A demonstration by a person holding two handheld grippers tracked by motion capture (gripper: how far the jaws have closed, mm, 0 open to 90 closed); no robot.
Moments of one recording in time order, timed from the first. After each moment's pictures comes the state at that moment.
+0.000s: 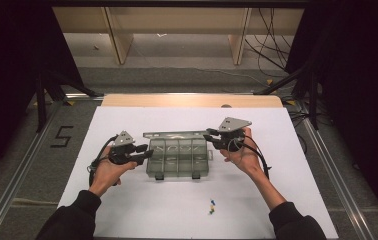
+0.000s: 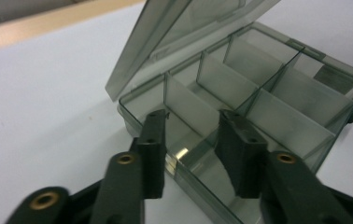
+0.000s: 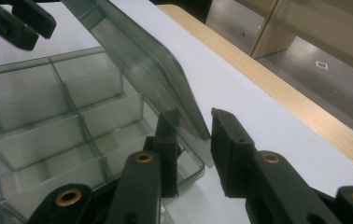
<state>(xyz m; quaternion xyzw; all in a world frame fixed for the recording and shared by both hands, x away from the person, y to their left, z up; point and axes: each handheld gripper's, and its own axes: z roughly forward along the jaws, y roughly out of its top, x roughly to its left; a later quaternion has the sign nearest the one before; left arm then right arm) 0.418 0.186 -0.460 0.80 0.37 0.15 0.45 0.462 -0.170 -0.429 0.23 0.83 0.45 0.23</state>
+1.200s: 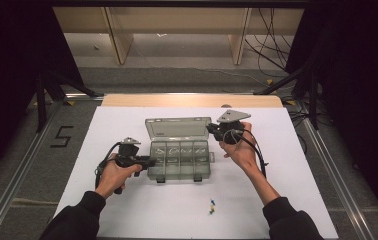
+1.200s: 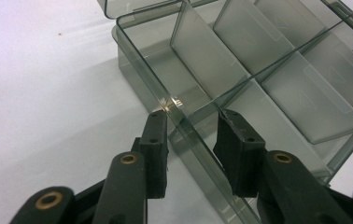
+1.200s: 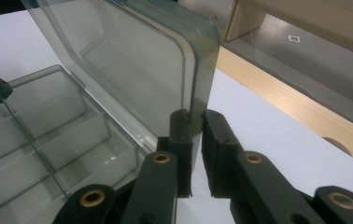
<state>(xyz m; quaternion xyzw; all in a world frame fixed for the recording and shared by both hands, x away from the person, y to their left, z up) 0.422 0.174 -0.476 0.79 0.47 0.06 0.39 0.472 -0.166 -0.416 0.31 0.82 0.43 0.23</state>
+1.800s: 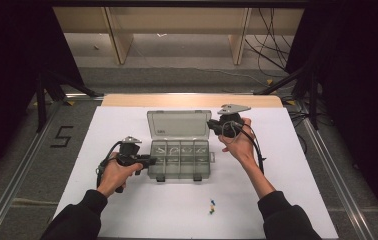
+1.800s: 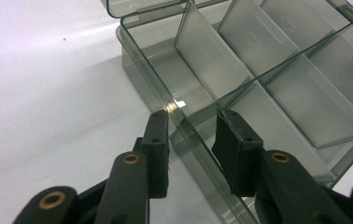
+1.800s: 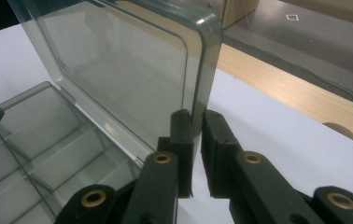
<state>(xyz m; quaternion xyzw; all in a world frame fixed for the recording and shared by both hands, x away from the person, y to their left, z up) 0.424 0.172 -0.477 0.79 0.47 0.07 0.39 0.490 -0.166 -0.412 0.36 0.80 0.43 0.20</state>
